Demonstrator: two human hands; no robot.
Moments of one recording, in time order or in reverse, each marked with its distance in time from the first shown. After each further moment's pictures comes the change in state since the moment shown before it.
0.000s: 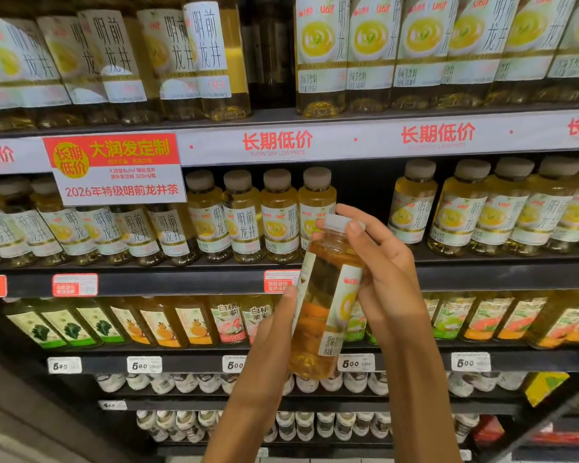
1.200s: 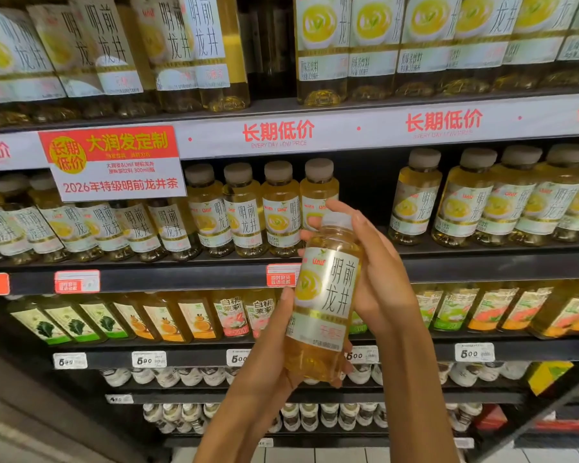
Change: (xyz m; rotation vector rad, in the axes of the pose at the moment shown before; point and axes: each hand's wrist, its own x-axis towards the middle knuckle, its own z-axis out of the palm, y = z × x) left_hand -0.003 -0.008 -0.012 -0.209 -0.175 -0.114; right_hand 0.010 0.013 0.002 0.080 -0.033 0.117
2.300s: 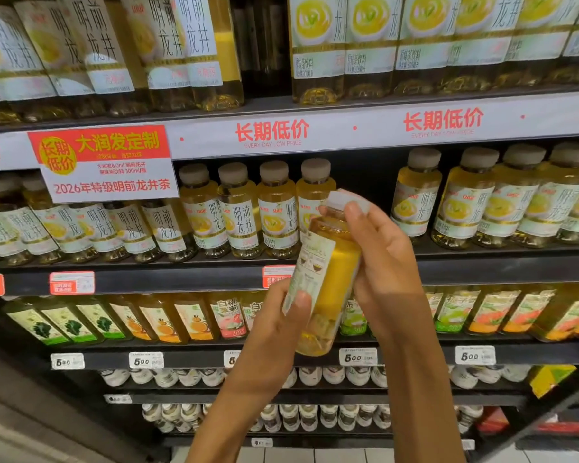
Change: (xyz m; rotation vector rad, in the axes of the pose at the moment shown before) left_hand 0.007 0.011 0.009 0.414 0.113 0.283; right_hand -0.010 -0.018 0.012 -0.141 0.087 -0.133
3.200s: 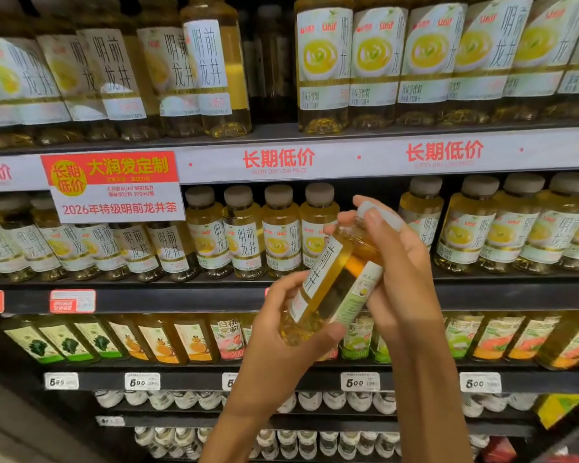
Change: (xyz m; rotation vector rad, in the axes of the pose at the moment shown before) left_hand 0.016 0.006 -0.004 0.009 0.069 0.128; right_hand 0.016 -0.011 -0.002 0.070 -0.006 -0.075
